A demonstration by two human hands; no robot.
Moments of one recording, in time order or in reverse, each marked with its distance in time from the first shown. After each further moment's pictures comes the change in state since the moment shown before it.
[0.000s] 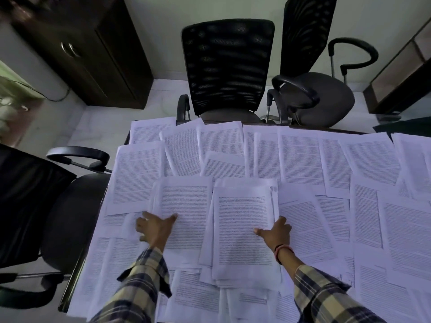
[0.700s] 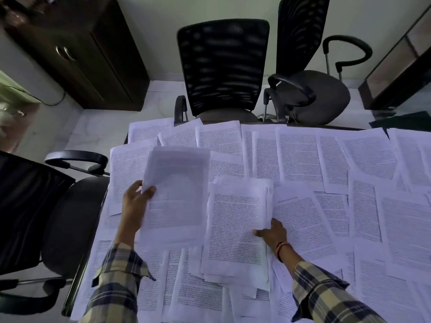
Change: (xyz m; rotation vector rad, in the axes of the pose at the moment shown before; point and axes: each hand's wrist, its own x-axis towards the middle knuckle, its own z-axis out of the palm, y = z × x) left_hand 0.008 0.045 -0.110 -0.650 -0.235 0.432; right_hand 0.005 0.013 0.009 0.223 -0.167 -0.045
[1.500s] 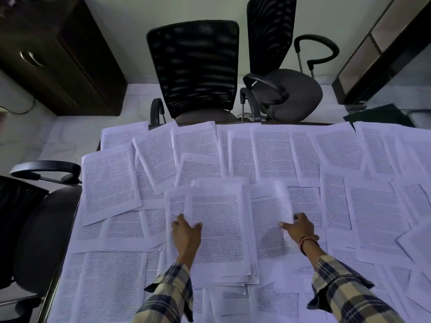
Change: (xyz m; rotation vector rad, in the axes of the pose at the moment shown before) left_hand -0.091 -0.095 0.184 0.506 -0.088 -0.199; right_hand 0.036 0.051 -0.137 -0.279 0.307 0.128
